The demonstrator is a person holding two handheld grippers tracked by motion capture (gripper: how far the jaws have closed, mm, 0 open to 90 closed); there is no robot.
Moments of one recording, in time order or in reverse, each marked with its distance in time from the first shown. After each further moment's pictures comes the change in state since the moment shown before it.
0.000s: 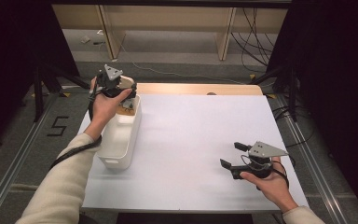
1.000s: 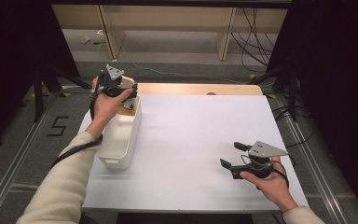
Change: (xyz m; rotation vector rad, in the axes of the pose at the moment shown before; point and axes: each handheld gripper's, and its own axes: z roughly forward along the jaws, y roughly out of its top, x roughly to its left) left arm 0.001 0.000 0.008 0.011 -0.003 0.034; right arm -0.001 0.000 0.000 0.001 -0.002 -0.001
